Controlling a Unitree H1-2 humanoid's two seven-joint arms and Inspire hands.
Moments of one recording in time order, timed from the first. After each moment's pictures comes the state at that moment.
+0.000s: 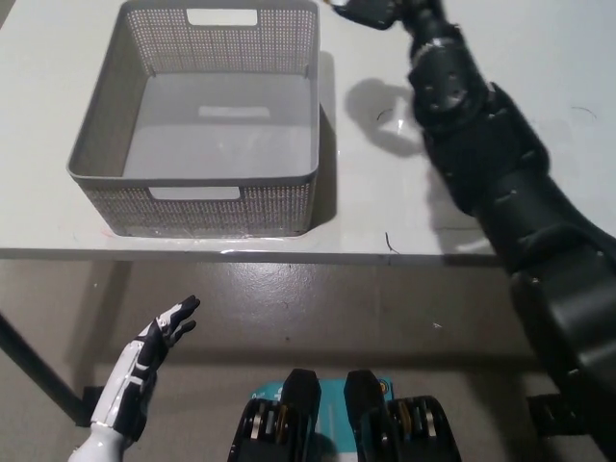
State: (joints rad) left_arm 0.00 0.19 -0.02 0.11 -0.07 -0.36 -0.18; right_arm -1.33 -0.01 0.14 1.22 -0.30 -0.22 -0.26
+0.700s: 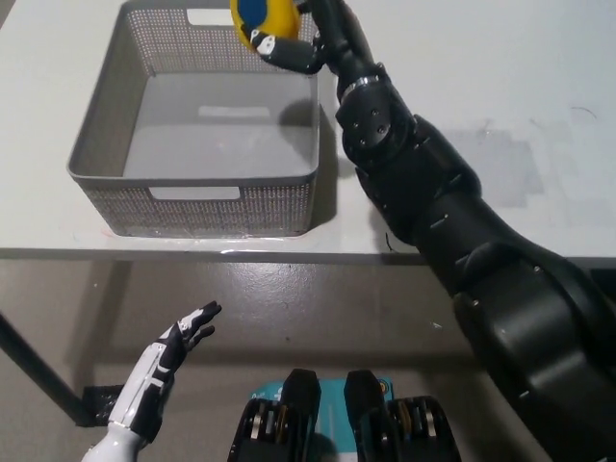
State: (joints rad) left_arm -0.01 0.19 -0.06 0.11 -0.05 -0.35 -0.20; right_arm -1.32 0.10 0.18 1.32 -0.30 -0.22 -0.29
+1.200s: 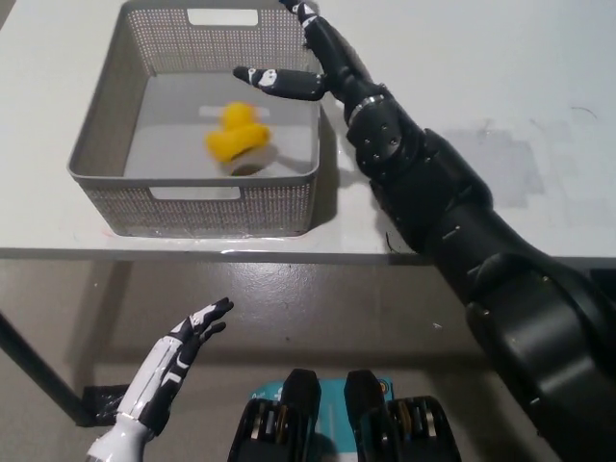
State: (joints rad) left_arm -0.04 0.20 -0.08 0.11 -0.05 -0.33 -0.23; right_arm -1.29 0.05 0.24 1.29 -0.30 -0.20 -0.13
